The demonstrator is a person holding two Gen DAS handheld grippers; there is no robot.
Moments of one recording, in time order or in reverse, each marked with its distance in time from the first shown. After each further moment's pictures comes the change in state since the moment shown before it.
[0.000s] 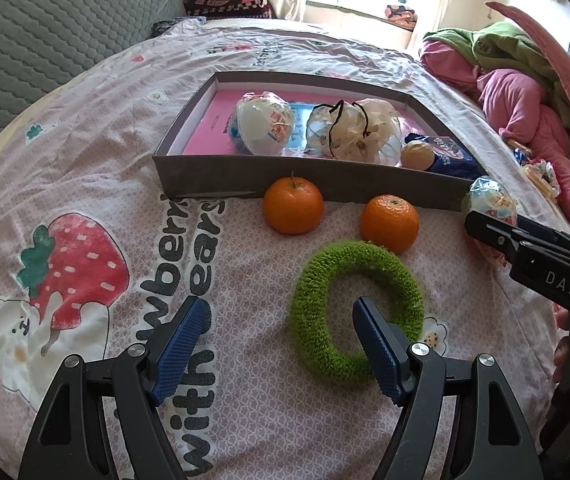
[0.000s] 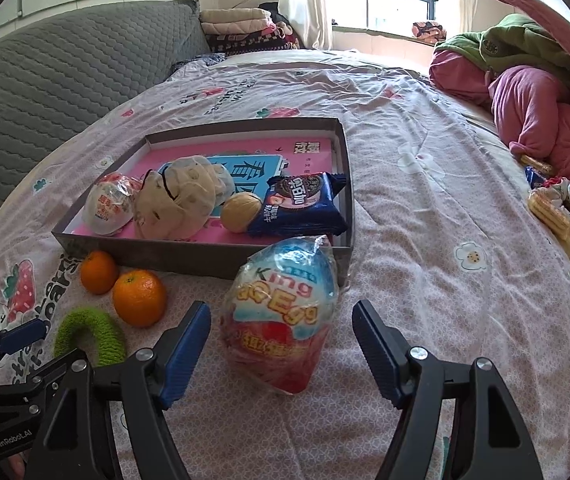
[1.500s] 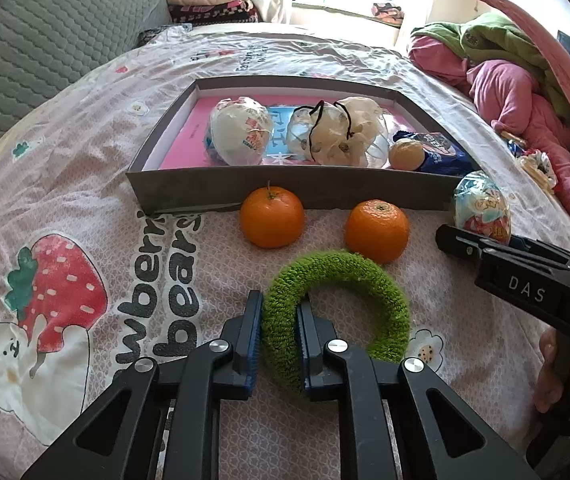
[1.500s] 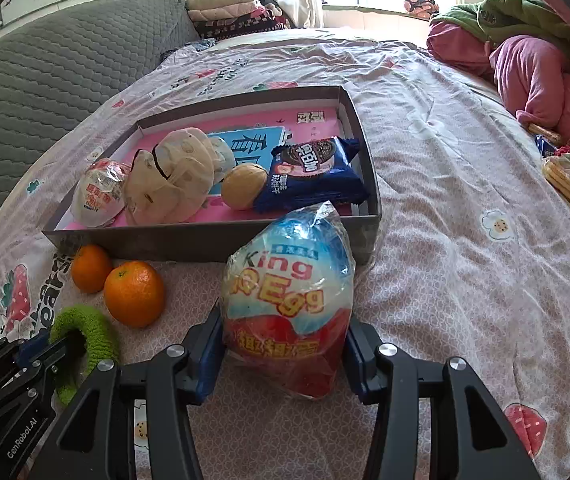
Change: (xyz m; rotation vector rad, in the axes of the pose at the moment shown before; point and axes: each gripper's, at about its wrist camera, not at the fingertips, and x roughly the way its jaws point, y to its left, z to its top) left arm 0.010 -0.011 0.006 0.050 -0.017 -0.007; right arm 0.022 0.005 -0.005 0.066 0.066 0.012
